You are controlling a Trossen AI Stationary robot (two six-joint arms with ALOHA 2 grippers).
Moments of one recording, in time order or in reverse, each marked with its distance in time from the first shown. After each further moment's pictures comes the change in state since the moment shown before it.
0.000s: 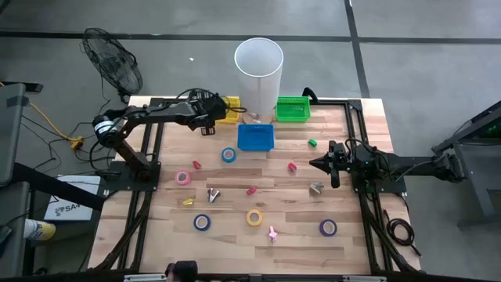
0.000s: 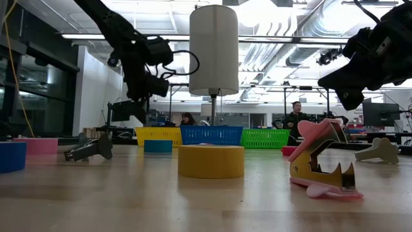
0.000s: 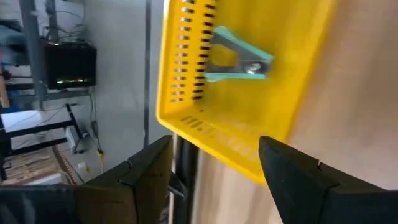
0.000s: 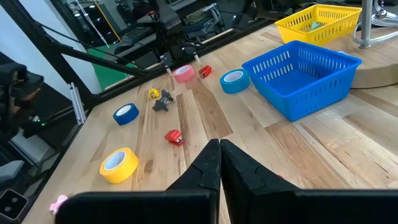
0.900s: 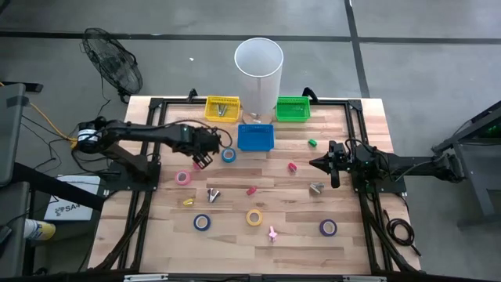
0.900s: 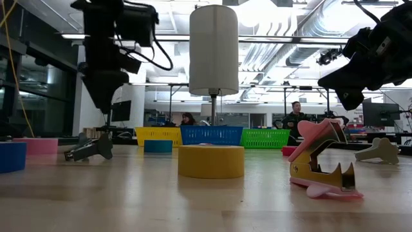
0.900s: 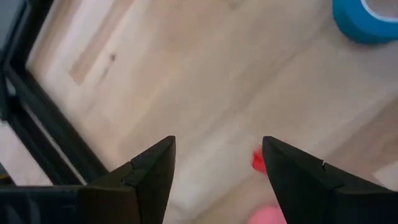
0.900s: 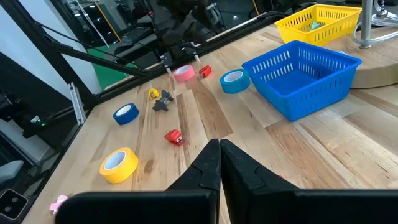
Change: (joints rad) left arm -0.413 -0.175 -0.003 -0.695 0.187 -1.257; right arm 0.000 0.000 0.000 0.000 0.000 0.000
